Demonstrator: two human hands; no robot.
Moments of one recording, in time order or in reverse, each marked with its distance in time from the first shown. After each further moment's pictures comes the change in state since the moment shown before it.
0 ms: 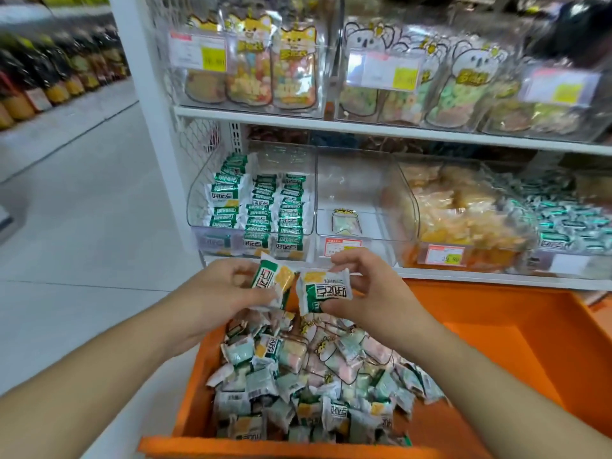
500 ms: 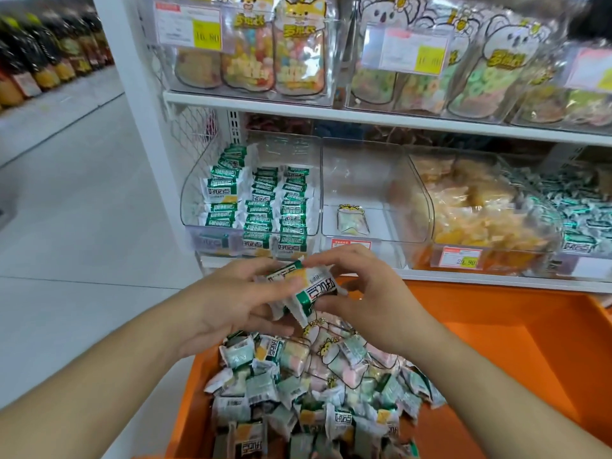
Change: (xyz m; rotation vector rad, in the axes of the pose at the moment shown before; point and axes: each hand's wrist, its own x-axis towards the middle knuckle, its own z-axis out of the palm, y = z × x) left_hand 0.022 0.013 0.008 -0.163 -0.151 -0.115; right_hand 0.022 -0.015 0.007 -0.217 -0.090 -0.185
